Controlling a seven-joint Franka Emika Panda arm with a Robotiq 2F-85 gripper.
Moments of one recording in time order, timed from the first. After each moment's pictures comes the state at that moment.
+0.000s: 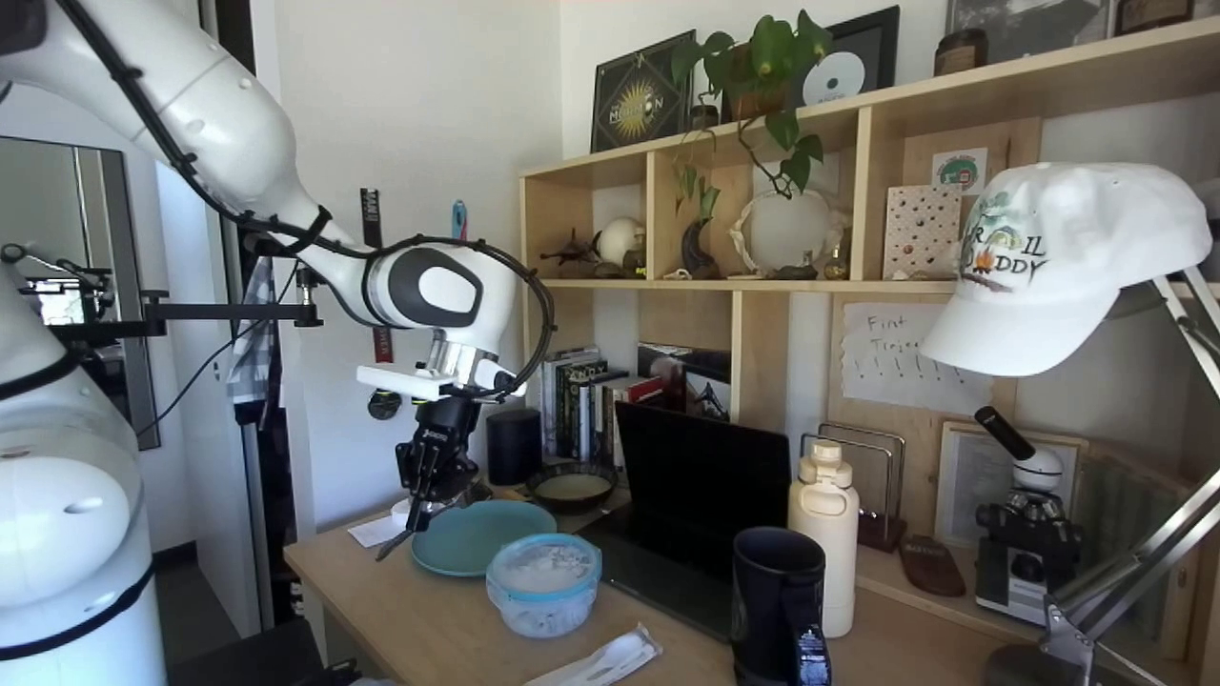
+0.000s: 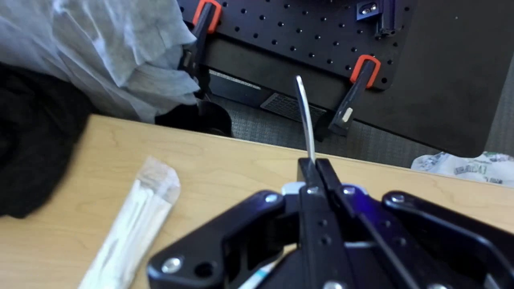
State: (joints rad) arm 0.07 -0.39 0.05 -2.65 -0.03 1.91 -0.20
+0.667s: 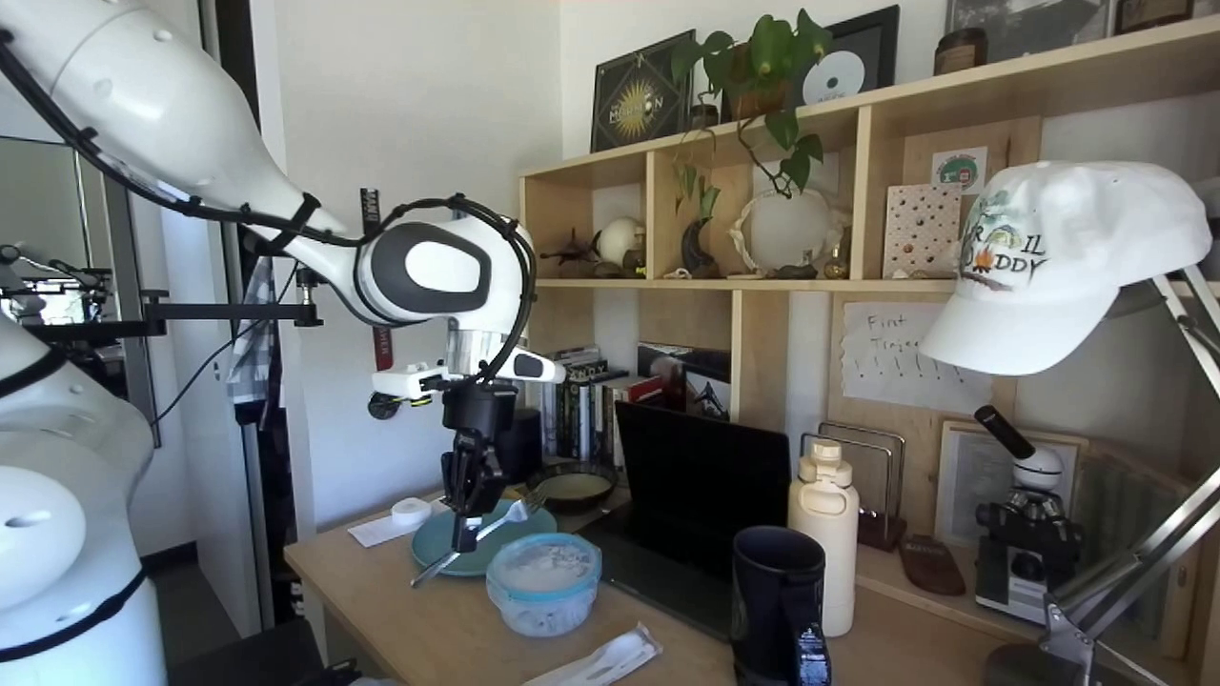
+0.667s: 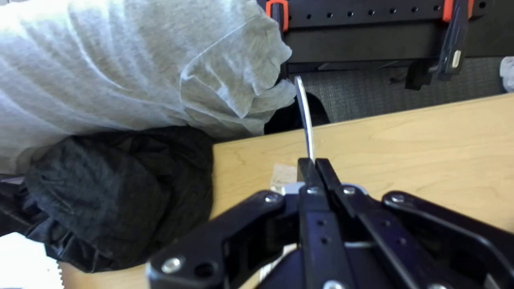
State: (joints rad) arm -0.11 -0.51 -0.05 -2.71 -0.20 2.00 -0.01
